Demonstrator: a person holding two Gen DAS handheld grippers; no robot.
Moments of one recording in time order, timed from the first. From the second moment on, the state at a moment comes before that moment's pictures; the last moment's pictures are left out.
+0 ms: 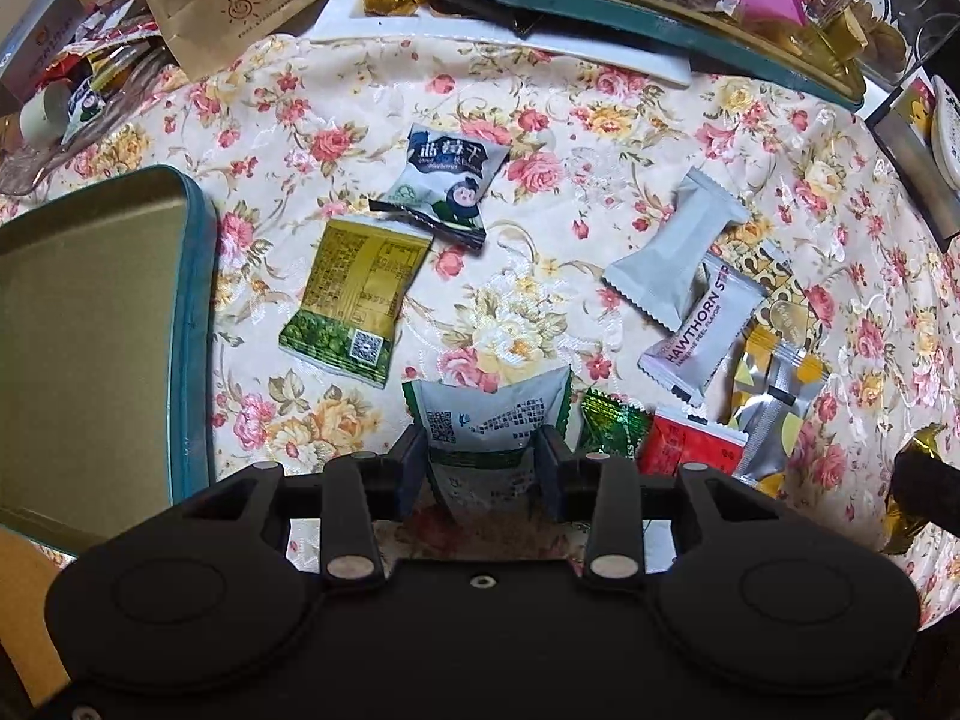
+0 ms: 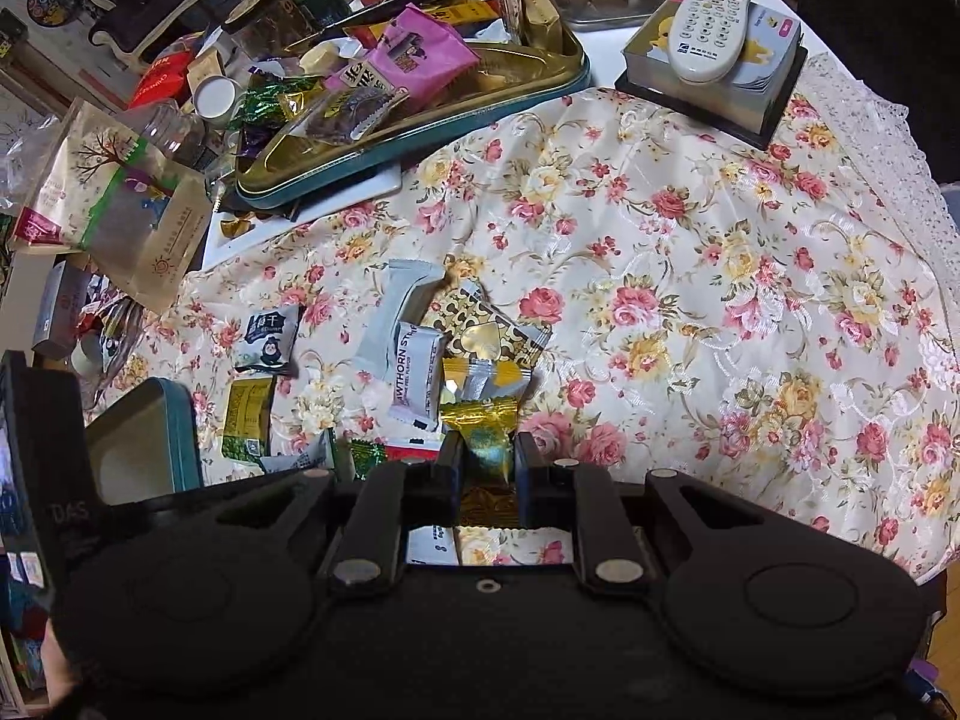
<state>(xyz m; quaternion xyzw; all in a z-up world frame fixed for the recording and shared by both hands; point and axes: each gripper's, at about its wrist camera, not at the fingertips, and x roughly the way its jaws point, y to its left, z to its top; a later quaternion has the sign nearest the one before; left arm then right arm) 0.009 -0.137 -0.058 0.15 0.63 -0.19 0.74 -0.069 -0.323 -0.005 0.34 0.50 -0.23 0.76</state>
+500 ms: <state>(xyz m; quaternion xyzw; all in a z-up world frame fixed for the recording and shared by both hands) 0.013 -0.126 -0.039 0.15 0.60 -0.20 0.76 -0.051 -0.312 -0.006 0.33 0.51 -0.24 0.76</state>
